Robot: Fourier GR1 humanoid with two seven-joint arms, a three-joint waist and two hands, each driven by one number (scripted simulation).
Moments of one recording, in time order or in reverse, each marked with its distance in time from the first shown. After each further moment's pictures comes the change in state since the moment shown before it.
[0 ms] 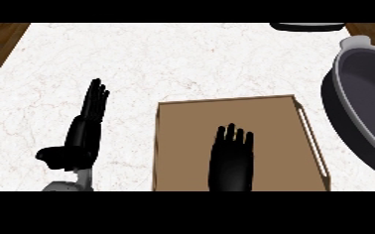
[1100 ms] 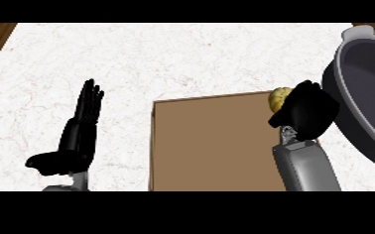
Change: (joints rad) left arm 0.028 -0.024 0.039 -0.038 -0.024 -0.024 -0.010; right arm -0.192 0.000 -0.656 0.056 -0.012 -0.122 0.052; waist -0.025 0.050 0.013
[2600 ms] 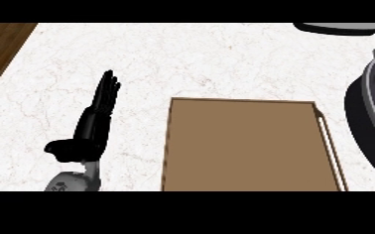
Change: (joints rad) left arm -0.090 -0.012 -0.040 0.042 -0.010 -0.045 0.030; right arm -0.665 -0.406 -0.752 0.733 0.425 -0.134 0.162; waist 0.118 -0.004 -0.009
